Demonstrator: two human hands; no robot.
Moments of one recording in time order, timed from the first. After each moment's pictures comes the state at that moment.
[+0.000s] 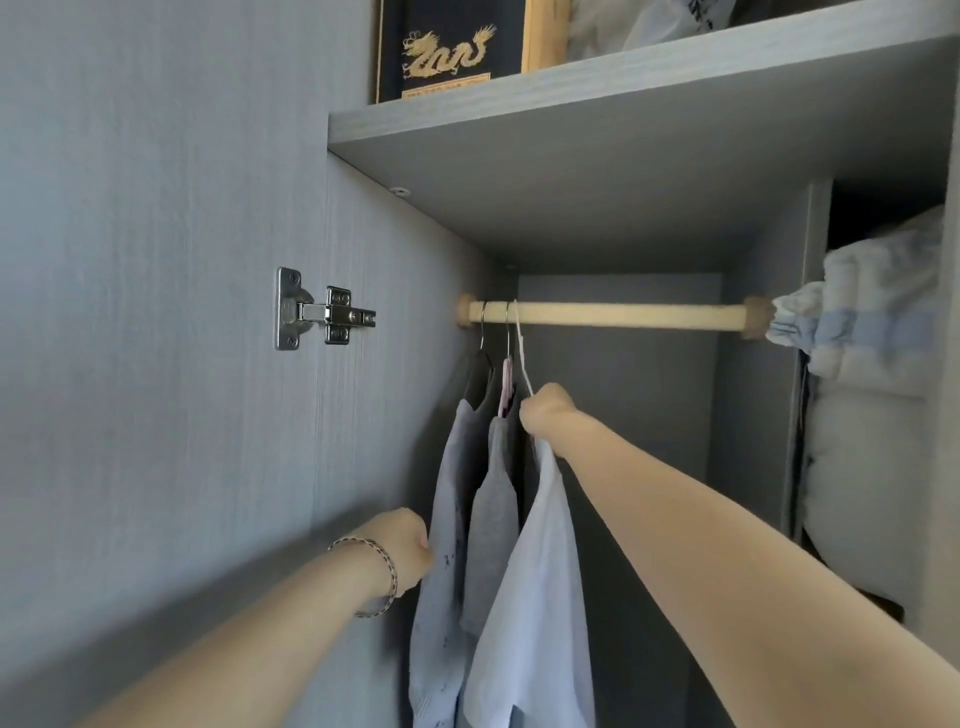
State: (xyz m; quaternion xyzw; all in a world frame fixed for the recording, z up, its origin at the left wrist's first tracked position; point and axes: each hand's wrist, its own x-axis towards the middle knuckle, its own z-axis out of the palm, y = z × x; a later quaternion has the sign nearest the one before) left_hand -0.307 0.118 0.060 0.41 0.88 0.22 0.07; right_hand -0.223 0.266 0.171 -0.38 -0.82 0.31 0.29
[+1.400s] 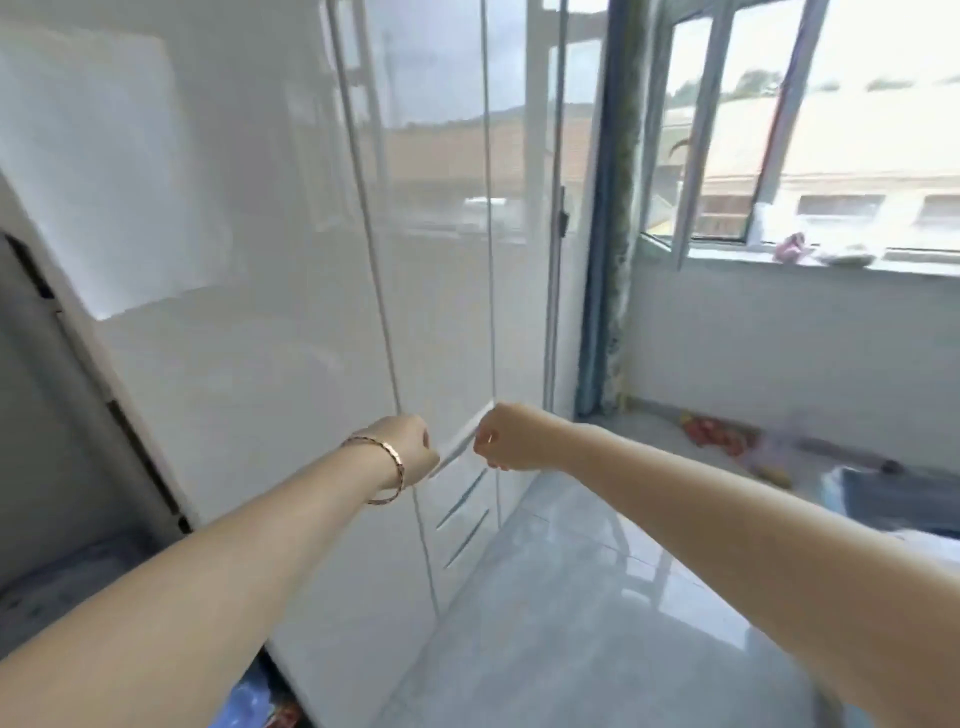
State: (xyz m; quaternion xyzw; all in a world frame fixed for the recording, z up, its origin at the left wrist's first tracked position) left_hand 0.136 -0.093 -0.053 0.89 0.44 -0.04 0.13; right_hand 0.266 -0.163 -0.068 -0.79 -0.58 0.18 0.11
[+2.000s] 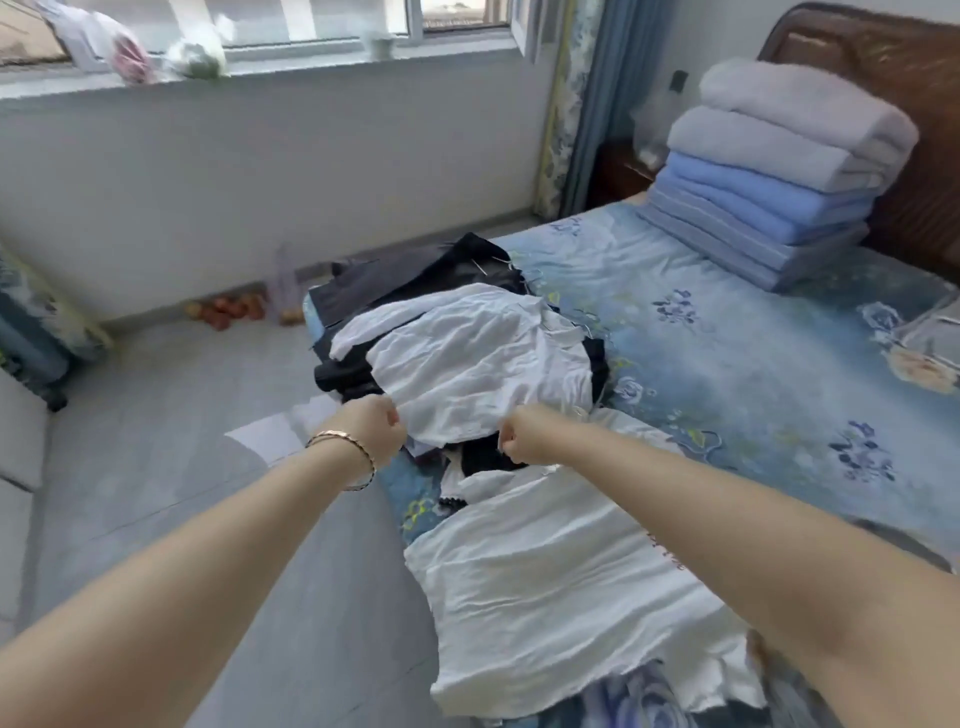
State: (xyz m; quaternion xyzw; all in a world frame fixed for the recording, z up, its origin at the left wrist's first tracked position) left_hand 0.520 -0.546 -0.242 0.97 -0.02 -0.15 0.18; right_hand 0.508 -0.750 -0.261 -0.95 -0.02 0.26 0.15
